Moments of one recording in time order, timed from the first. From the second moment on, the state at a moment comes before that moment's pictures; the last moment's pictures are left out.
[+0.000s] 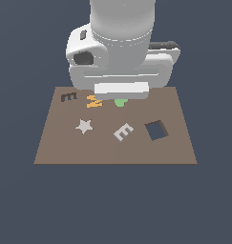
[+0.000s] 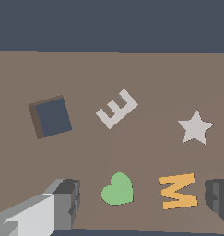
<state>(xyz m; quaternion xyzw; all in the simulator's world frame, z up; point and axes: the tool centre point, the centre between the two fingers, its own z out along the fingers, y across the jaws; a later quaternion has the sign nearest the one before) -0.004 0.011 0.151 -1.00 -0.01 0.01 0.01</state>
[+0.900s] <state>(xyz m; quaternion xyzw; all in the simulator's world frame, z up) 0.005 0.018 0.133 -1.00 0.07 0.00 0.01</state>
